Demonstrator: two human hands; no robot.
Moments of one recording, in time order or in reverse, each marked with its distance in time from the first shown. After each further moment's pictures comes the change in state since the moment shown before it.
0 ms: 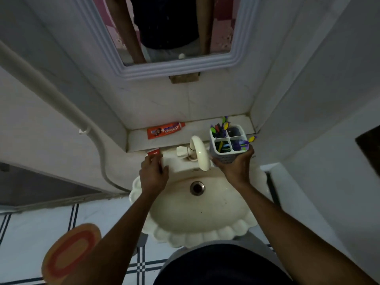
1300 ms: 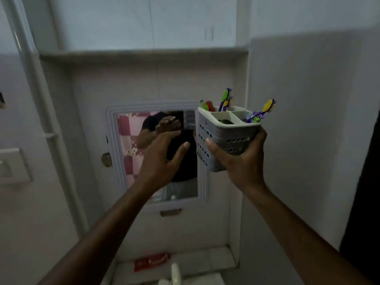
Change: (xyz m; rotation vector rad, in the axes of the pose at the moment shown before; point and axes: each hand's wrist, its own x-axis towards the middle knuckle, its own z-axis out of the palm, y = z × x) left_hand -0.030 0.374 -0.356 -0.288 0.609 0.890; right_hand -0.036 -0.400 -0.241 0.564 0.296 -0.965
